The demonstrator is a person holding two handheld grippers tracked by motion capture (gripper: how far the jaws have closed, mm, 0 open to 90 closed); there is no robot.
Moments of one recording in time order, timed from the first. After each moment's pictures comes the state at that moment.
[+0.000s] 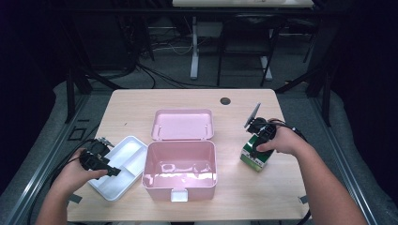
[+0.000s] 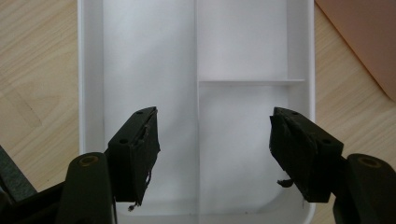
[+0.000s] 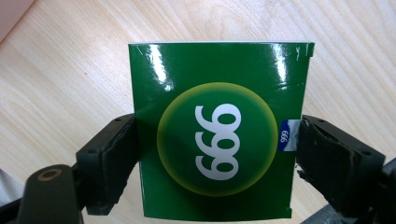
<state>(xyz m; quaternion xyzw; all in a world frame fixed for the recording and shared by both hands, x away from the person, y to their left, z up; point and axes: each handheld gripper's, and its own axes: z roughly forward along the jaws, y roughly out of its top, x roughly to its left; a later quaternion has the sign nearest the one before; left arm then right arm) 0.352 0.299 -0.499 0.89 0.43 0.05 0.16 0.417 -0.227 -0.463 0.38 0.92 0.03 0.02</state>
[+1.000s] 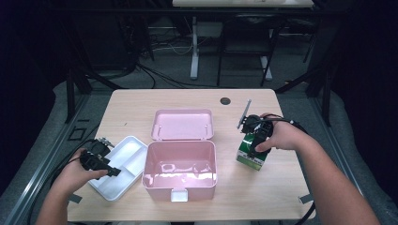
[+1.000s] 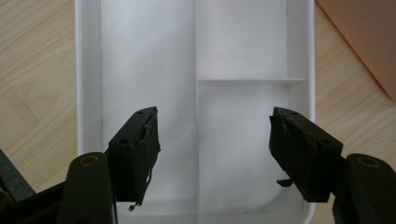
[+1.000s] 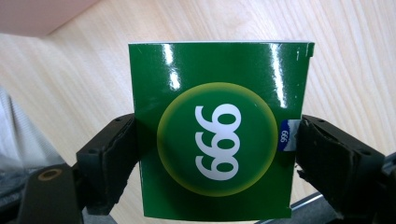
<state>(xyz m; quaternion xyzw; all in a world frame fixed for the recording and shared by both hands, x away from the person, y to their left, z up) 0.352 0.299 -0.500 0.89 0.43 0.05 0.16 0.397 -0.198 -0.419 0.27 0.96 0.02 0.04</state>
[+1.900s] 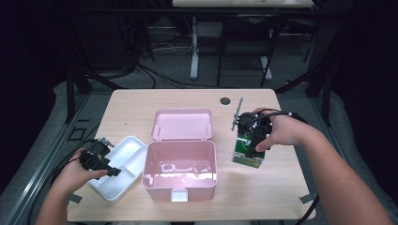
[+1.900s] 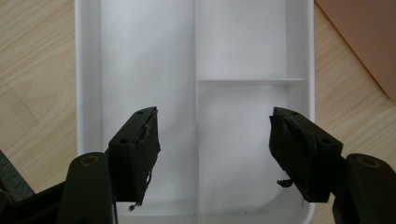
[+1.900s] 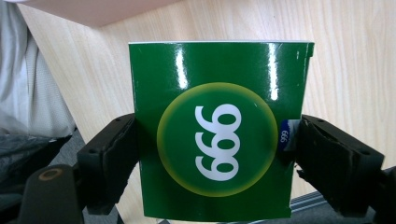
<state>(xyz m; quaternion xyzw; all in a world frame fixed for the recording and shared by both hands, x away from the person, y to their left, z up) 0.352 0.299 -0.500 0.89 0.43 0.05 0.16 0.376 -0.175 -0.378 0.16 0.99 0.02 0.06</state>
